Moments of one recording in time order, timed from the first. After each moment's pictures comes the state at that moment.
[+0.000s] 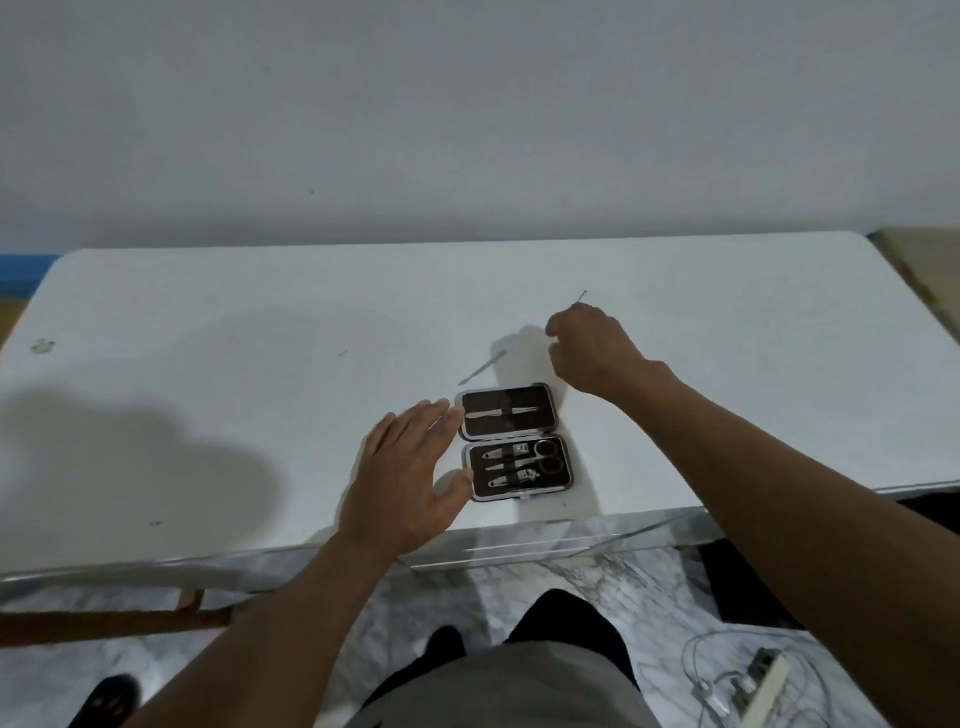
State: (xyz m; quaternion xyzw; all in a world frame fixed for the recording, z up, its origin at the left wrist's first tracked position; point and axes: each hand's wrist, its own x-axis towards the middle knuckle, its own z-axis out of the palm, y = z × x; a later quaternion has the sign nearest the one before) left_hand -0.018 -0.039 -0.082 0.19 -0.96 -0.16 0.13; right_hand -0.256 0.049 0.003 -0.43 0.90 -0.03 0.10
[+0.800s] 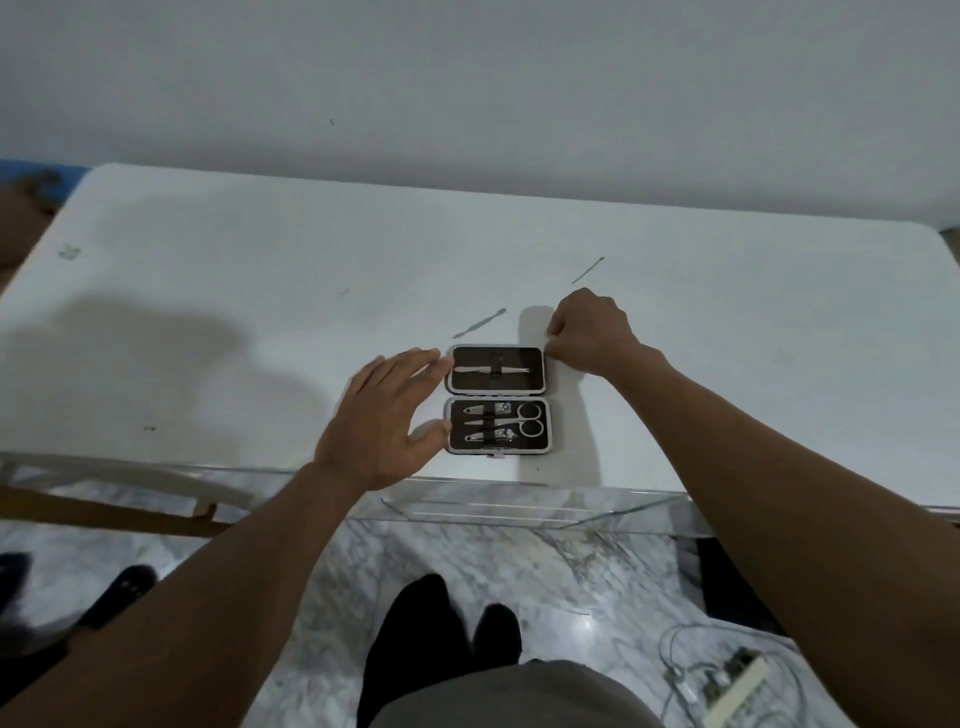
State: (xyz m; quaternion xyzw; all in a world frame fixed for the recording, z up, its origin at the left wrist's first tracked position) left_hand -0.020 -0.038 -0.080 0.20 -0.96 -0.16 0.11; right_hand -0.264 0.057 -0.016 -0.36 0.90 -0.12 0.22
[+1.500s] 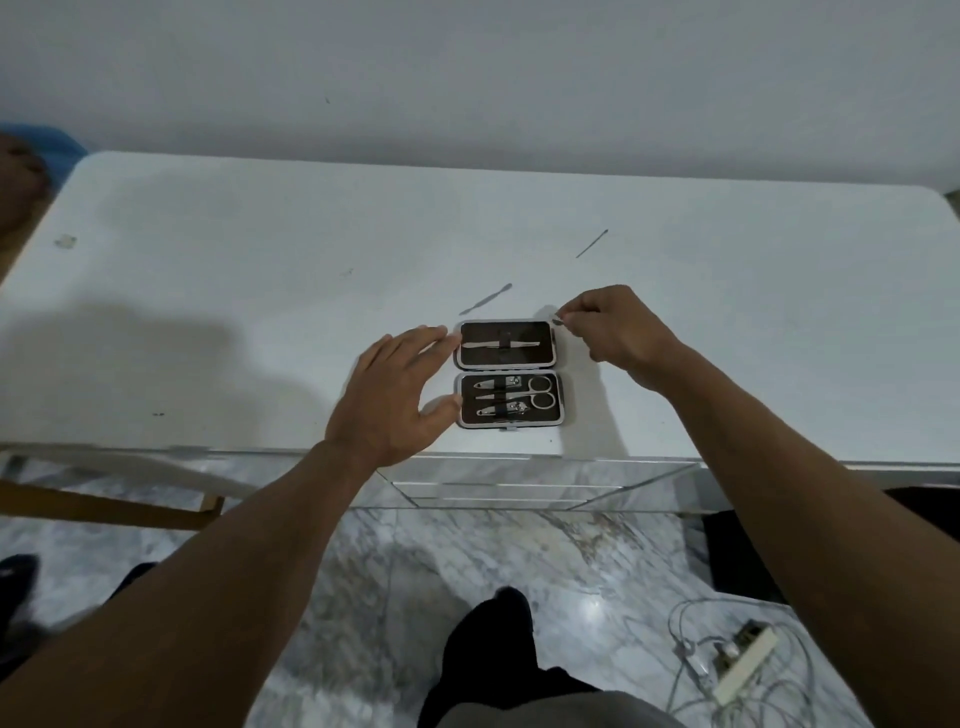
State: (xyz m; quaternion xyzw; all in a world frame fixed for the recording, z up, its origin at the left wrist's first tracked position) left_hand -0.018 -0.040 -0.081 0.21 -0.96 -0.16 0.11; right_hand -0.243 0.094 -0.004 -0.27 0.84 -0.33 0.33
